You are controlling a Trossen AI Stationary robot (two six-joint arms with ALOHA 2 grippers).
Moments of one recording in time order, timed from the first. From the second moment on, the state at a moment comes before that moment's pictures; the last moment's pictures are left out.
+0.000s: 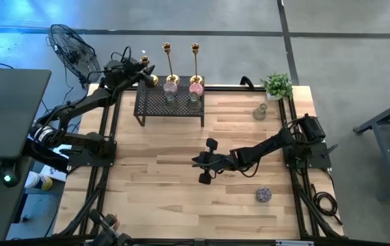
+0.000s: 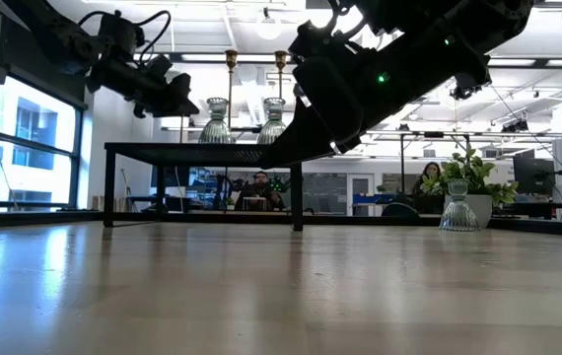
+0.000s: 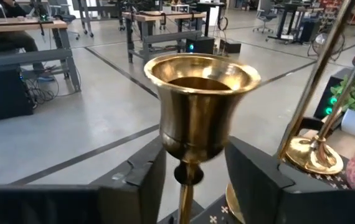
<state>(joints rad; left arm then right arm) 1.02 1.22 0.69 0.45 0.14 0.00 0.24 1.86 0.93 0.39 0.41 0.16</state>
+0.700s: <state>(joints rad) 0.86 0.80 0.57 -0.04 0.14 0.16 0.25 1.86 0.93 0.39 0.46 0.16</state>
